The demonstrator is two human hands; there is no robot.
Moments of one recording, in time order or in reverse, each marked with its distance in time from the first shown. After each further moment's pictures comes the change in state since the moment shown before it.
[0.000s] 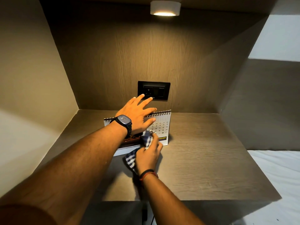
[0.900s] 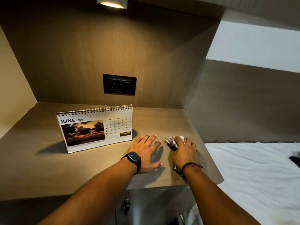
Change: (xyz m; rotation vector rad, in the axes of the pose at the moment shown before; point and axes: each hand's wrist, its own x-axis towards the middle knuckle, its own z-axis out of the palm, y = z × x) left_hand -0.008 0.205 0.065 -0.276 -0.177 0.078; right_hand 0.113 0.071 -0.243 -1.100 -0.158 -0.115
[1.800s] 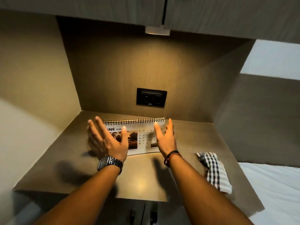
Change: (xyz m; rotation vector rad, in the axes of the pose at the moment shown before) left_hand -0.099 -0.114 -0.066 -0.394 1.008 -0.999; right_hand 0.003 -0.189 -0.018 1.116 -0.096 -0.110
